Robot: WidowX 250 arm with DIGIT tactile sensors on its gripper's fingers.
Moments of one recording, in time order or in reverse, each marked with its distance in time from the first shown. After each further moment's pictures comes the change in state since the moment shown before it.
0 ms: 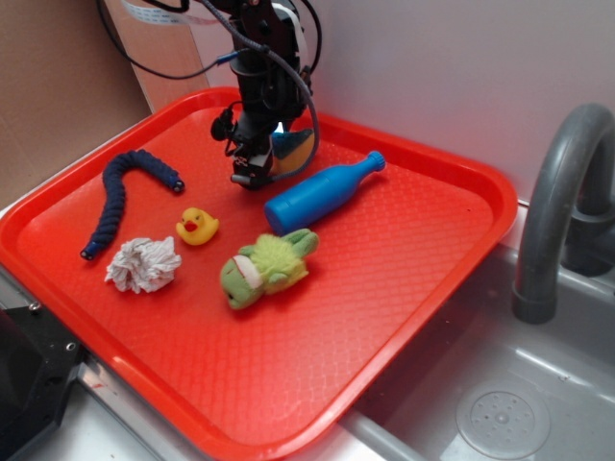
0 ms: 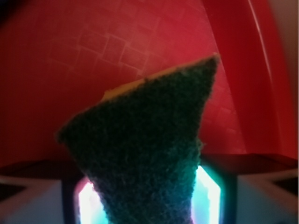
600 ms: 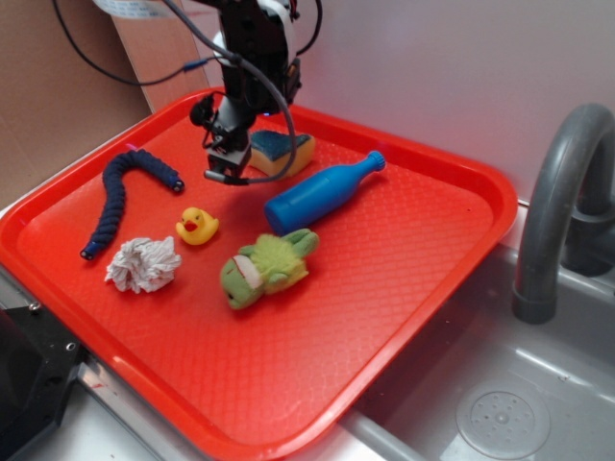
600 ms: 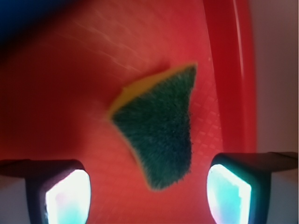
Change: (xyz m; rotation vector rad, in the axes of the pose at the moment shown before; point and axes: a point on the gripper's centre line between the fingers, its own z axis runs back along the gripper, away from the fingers) arm -0.009 -0.007 0.023 0.129 0.118 -0.048
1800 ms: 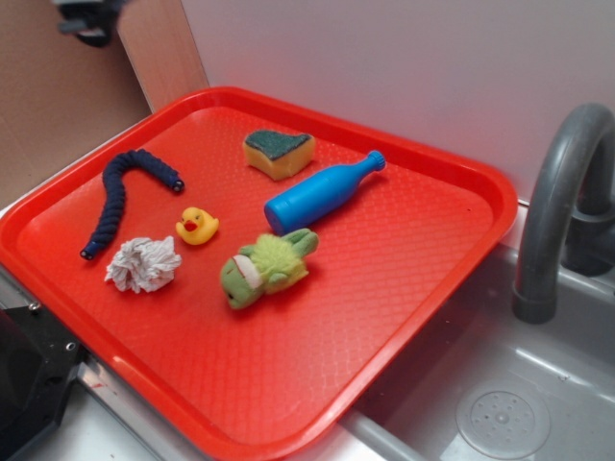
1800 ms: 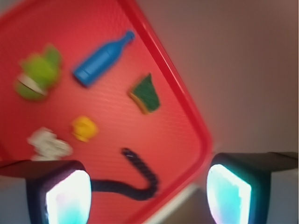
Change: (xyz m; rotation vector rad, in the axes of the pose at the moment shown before) arm -0.060 -0.003 0.150 0.028 -0.124 0.167
